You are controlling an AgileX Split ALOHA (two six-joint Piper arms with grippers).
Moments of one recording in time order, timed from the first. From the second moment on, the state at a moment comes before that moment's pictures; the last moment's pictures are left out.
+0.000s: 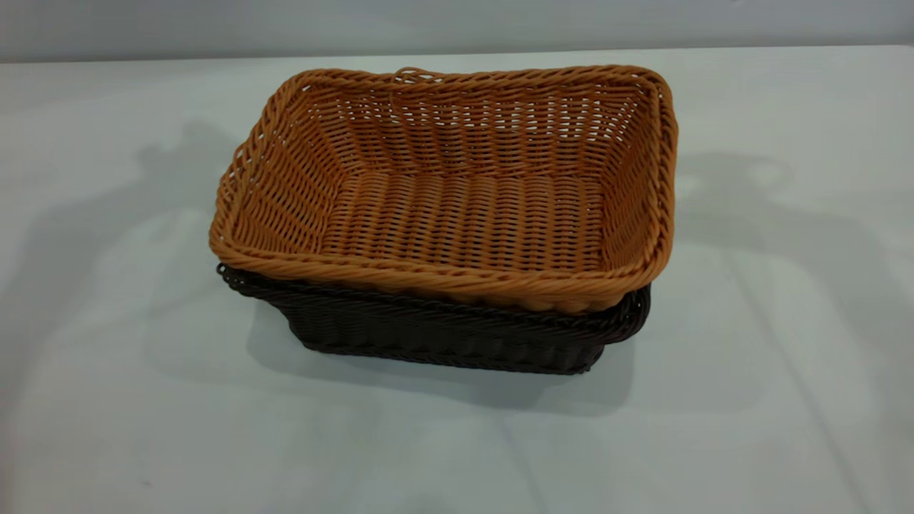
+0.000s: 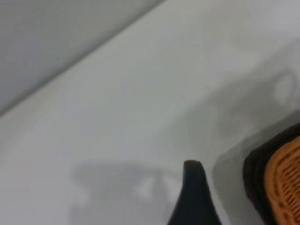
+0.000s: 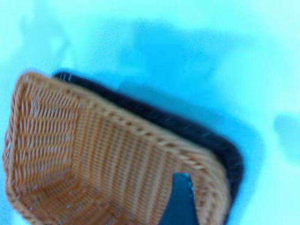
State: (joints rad) left arm -0.04 1.94 -1.75 -0.50 0.81 0.79; right arm 0.02 1.89 -1.44 0.70 0.90 -0.43
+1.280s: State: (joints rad) left arm -0.04 0.87 -1.07 -0.04 1.17 0.09; right arm -0.02 0.63 -1.13 0.71 1.27 -0.31
